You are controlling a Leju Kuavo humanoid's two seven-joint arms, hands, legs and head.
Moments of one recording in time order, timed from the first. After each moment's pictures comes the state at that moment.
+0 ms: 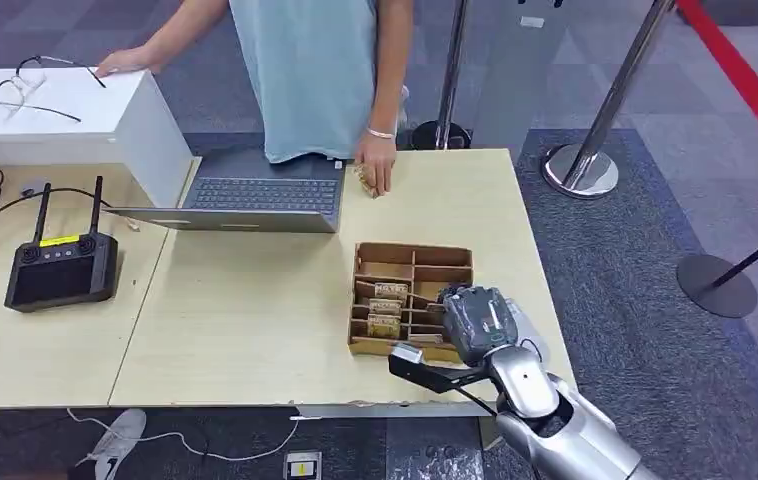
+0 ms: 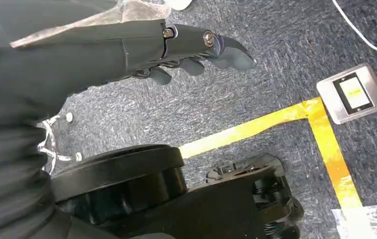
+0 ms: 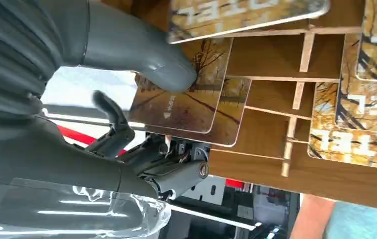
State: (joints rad) left arm -0.11 -0.02 -1.16 -0.21 0.64 0.48 0.11; right arm -0.34 -0.35 0.76 -1.41 1.20 -0.27 0.47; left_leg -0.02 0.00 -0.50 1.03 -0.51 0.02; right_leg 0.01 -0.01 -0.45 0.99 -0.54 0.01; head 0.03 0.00
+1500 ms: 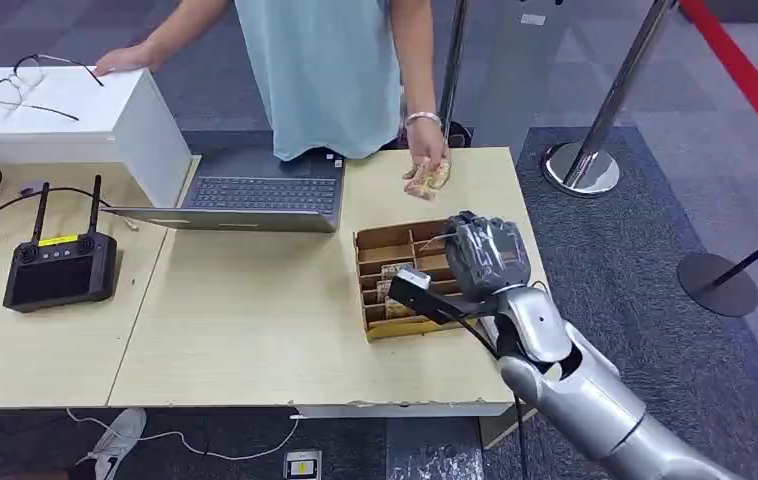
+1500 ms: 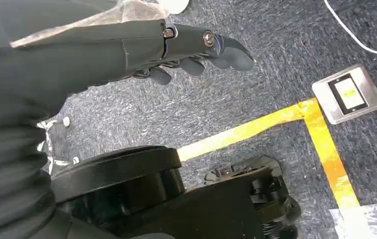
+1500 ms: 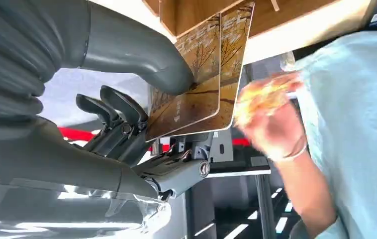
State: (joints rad) left arm -0.11 -0.02 -1.16 -0.21 0.62 0.48 0.10; right arm -0.51 -0.34 0.73 -1.48 1.04 -0.34 0.50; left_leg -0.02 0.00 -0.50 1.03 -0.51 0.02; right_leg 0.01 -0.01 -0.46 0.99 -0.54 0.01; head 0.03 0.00
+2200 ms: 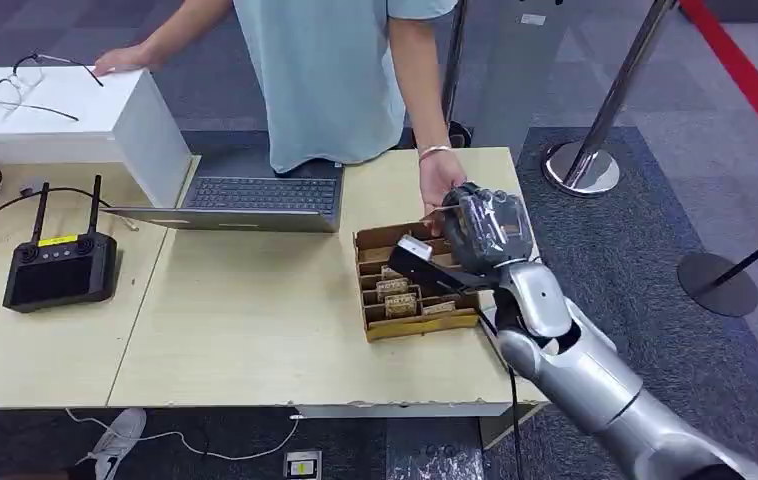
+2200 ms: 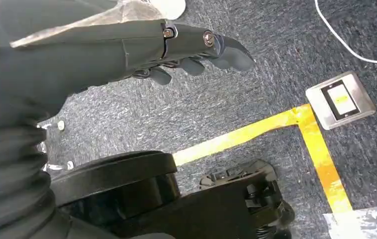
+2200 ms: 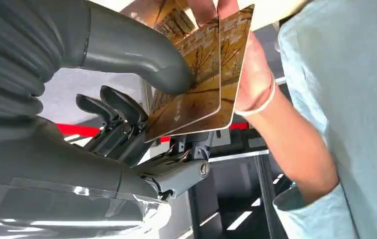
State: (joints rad) left arm -0.11 -0.02 -1.16 -0.21 0.62 0.50 0.08; right arm -0.60 -0.32 0.73 -1.43 1.00 -0.38 0.49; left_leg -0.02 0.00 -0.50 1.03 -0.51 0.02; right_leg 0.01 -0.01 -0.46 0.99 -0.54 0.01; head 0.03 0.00
